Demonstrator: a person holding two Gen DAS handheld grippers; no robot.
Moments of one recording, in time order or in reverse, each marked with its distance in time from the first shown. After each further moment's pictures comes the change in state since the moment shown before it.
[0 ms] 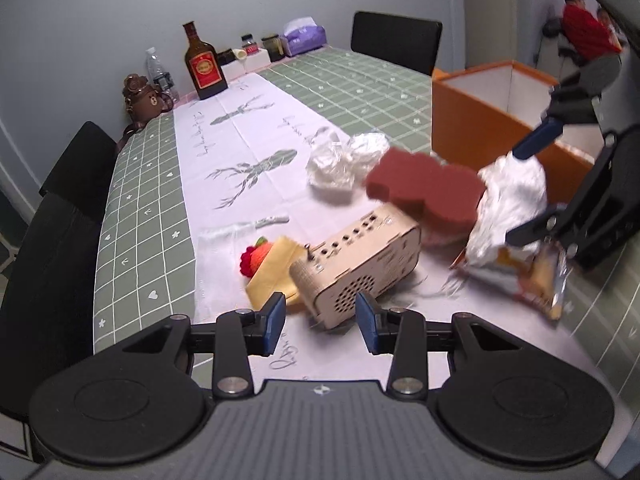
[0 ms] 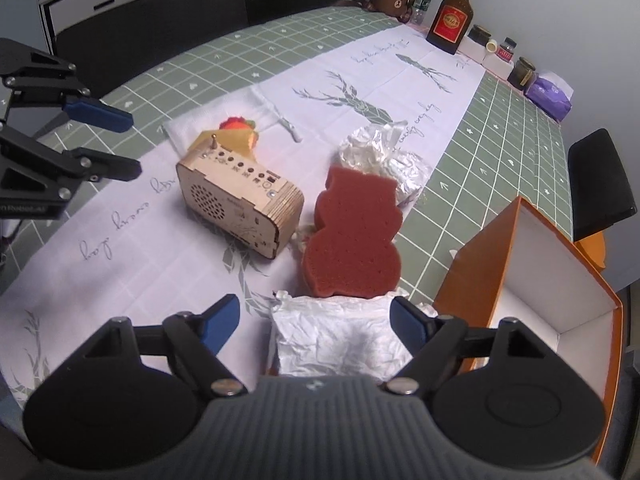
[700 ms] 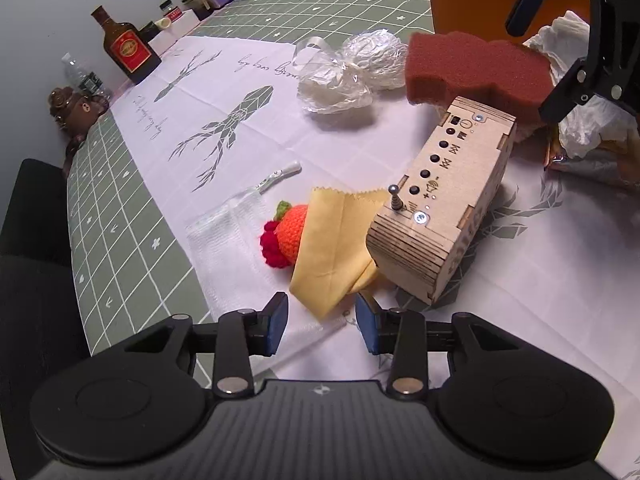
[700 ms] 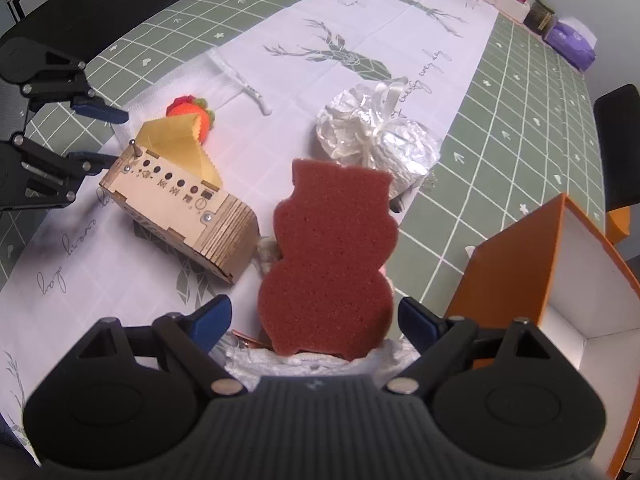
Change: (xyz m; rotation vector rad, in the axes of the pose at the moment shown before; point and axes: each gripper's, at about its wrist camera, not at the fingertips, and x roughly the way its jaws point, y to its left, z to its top) left arm 0.107 0.045 0.003 0.320 0.159 -0.053; right arm 0.079 -0.037 0.047 0.060 0.177 0.055
